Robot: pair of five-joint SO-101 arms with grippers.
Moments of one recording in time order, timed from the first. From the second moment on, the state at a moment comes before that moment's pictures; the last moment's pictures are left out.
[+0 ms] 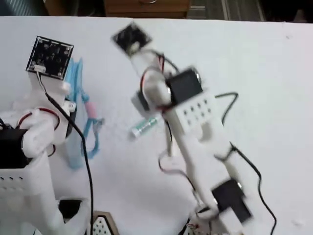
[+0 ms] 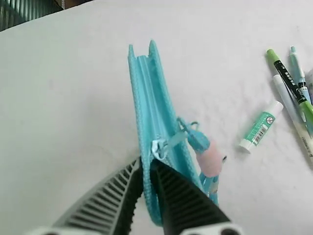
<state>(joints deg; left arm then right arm) -6.6 -38.7 0.1 98.8 -9.7 -34.3 -9.3 -17.5 100.0 16.1</state>
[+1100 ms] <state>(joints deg) -6.5 -39.5 3.7 98.2 0.1 -50.5 -51.7 70.1 13.2 -5.7</state>
